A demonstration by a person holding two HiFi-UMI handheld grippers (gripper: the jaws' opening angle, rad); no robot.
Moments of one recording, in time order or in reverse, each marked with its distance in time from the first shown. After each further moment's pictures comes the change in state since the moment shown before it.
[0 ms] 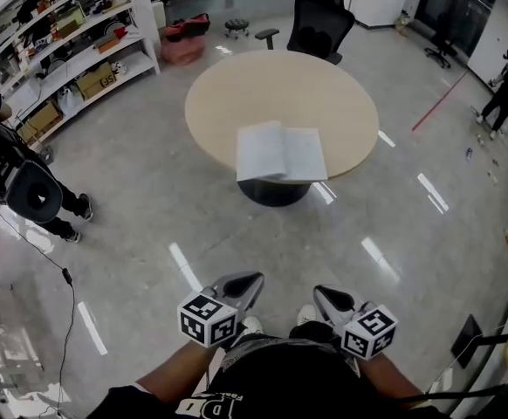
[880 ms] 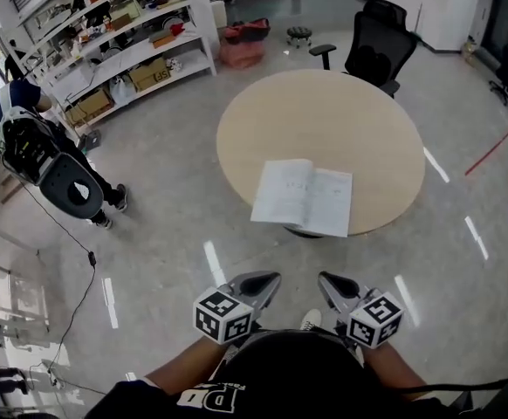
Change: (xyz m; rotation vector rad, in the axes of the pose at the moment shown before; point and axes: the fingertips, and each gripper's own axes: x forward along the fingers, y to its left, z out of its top) left arm 0.144 0.044 0.107 -0.015 -0.045 0.191; right arm 0.084 -0.157 0.134 -0.086 -0.031 0.278
